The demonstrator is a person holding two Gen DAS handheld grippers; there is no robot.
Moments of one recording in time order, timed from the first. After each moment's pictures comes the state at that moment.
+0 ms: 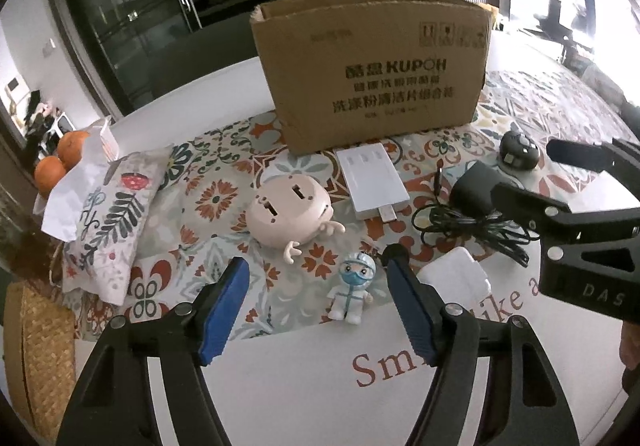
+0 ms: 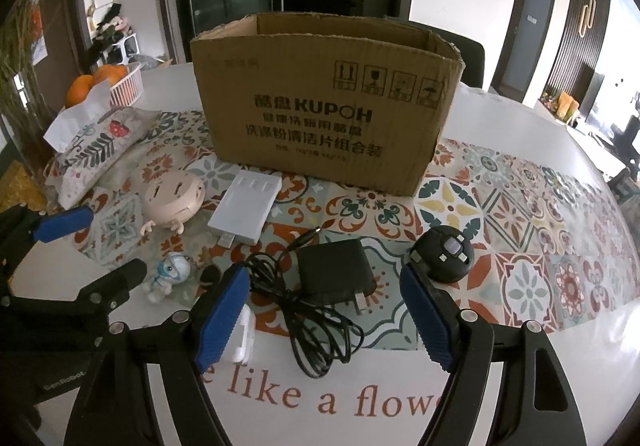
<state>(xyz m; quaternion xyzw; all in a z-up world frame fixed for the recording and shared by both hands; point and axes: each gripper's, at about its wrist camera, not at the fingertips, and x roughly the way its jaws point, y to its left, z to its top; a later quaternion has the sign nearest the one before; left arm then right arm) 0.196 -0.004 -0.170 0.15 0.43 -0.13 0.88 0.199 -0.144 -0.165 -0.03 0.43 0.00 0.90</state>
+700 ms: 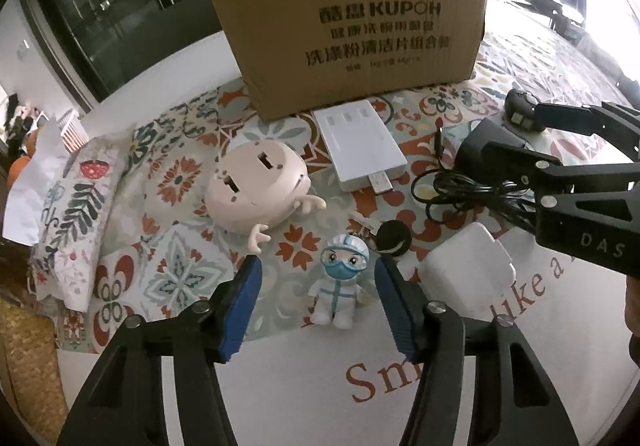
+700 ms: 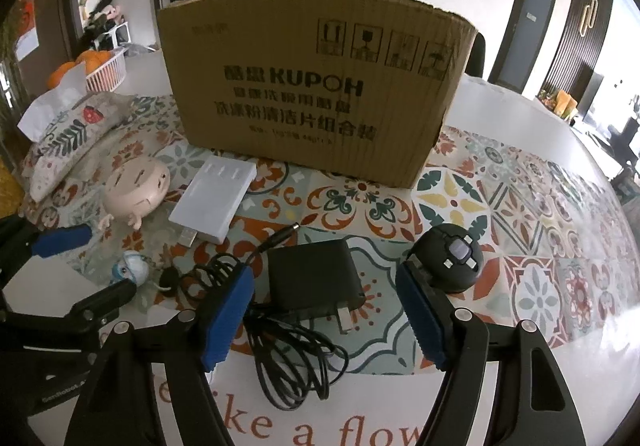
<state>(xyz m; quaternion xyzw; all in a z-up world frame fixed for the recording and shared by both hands) 0.214 -0.016 -0.207 0.17 0.47 -0.15 0.85 0.225 -0.154 -0.196 -0.04 0.44 0.00 0.90</state>
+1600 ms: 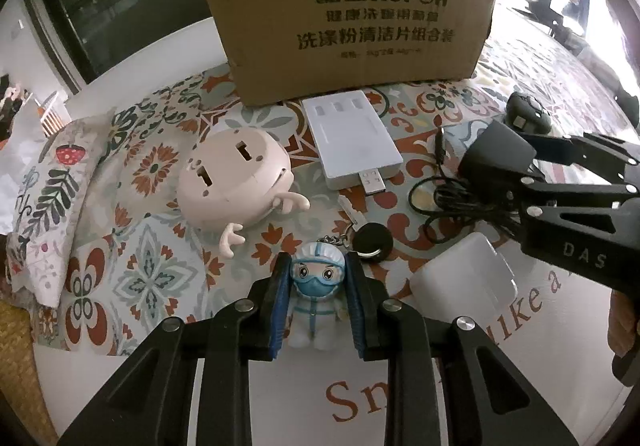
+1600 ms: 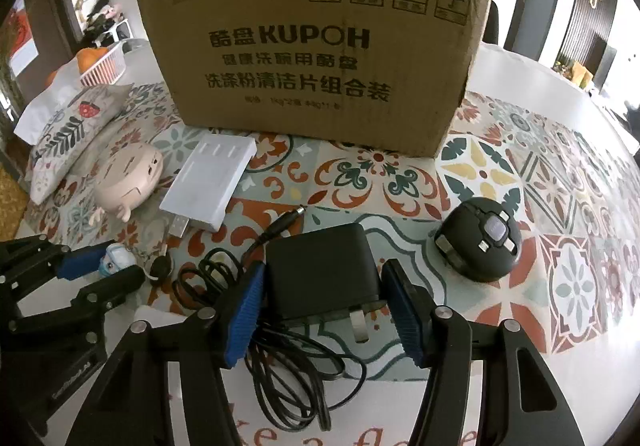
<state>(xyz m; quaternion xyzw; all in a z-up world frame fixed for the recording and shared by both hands) 0.225 -0.019 -0.220 0.13 0.49 -0.16 0.85 0.239 -0.161 -0.222 0.00 0.48 0.02 0.88</state>
